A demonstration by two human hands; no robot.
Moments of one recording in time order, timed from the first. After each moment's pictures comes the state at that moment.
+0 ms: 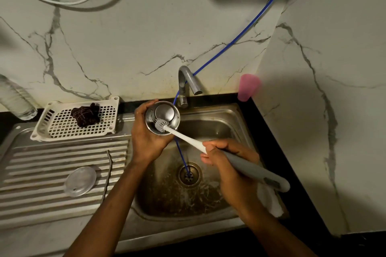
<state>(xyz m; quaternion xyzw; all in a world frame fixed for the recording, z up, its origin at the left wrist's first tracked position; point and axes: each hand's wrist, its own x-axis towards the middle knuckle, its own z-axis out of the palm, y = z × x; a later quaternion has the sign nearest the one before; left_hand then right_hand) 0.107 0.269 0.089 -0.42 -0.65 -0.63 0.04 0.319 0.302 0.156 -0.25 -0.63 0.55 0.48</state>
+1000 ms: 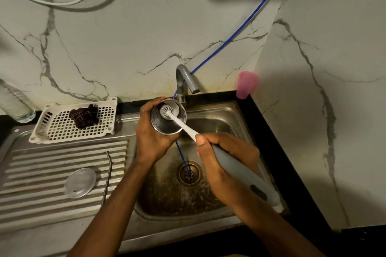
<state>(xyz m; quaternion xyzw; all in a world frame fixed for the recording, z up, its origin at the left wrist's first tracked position) 0.115 0.274 0.097 -0.46 -0.64 -0.62 0.02 0.312 0.300 0.173 -0.21 -0.75 0.37 0.51</state>
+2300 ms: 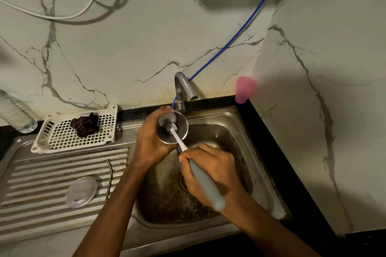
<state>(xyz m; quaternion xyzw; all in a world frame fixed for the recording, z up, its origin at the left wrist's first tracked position) 0.104 0.275 0.098 -0.52 -0.66 -0.55 -0.01 0.301 0.313 0.133 -0.15 -0.86 0.24 0.43</state>
